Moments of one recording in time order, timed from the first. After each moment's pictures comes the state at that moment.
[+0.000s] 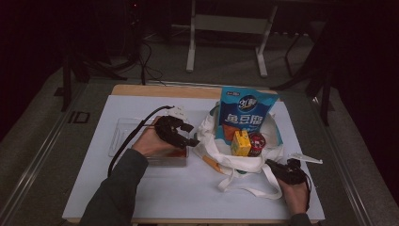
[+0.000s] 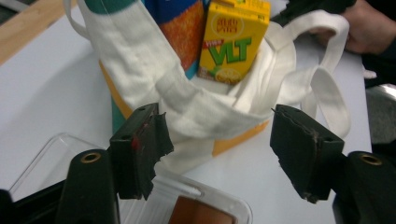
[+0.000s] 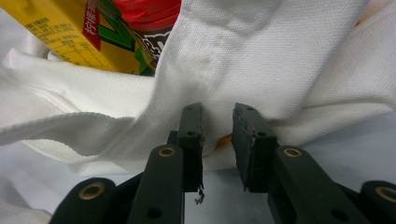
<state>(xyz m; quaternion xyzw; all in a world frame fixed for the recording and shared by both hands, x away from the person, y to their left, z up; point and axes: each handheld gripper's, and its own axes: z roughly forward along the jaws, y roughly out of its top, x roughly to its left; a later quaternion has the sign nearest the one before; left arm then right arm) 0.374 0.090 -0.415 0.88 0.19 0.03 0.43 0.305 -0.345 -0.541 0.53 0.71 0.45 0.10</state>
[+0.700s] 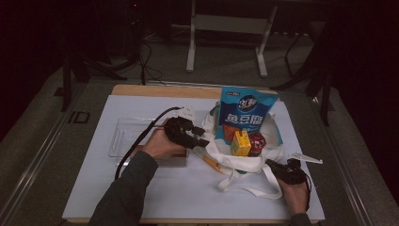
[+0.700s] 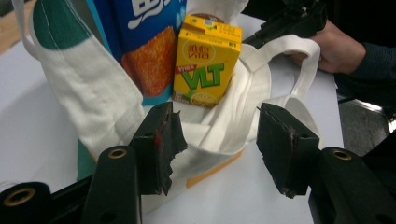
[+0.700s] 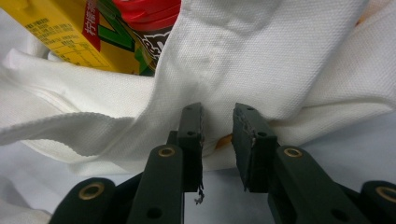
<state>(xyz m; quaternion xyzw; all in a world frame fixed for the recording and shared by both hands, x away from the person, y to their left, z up) 0.372 0.066 -0.414 0.88 0.17 0.00 0.45 0.305 -0.345 -0.541 0.53 0.71 0.46 0.10</state>
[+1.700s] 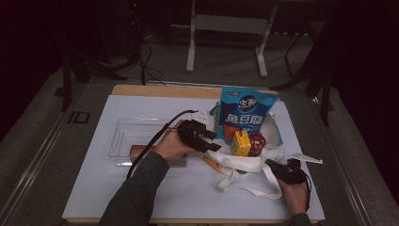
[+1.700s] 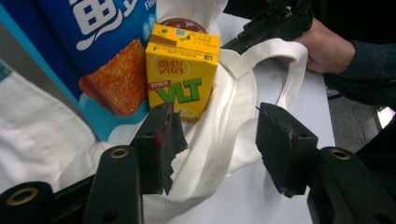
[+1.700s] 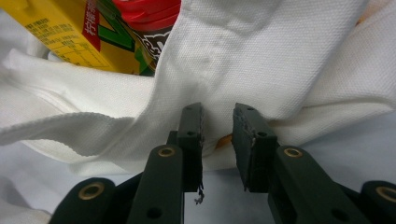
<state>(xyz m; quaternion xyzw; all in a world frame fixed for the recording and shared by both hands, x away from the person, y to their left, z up) 0.370 0.028 -0.418 0.89 0.14 -0.01 0.44 0.305 -0.345 -0.541 0.53 0.71 0.46 0.10</state>
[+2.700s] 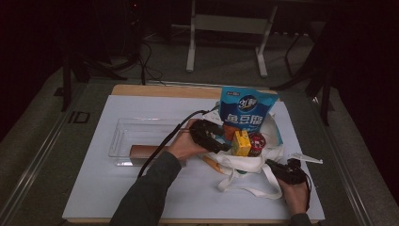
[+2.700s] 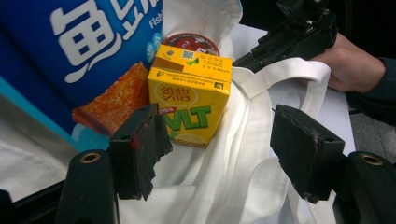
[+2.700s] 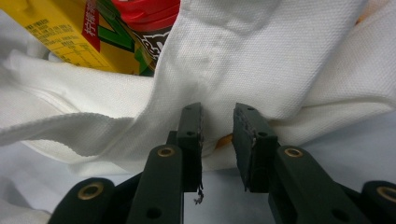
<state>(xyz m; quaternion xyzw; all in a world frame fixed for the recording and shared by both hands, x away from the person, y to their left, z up) 0.376 -0.006 -0.423 0.88 0.16 0.02 0.44 0.306 -0.346 -0.541 0.53 0.70 0.46 0.10</state>
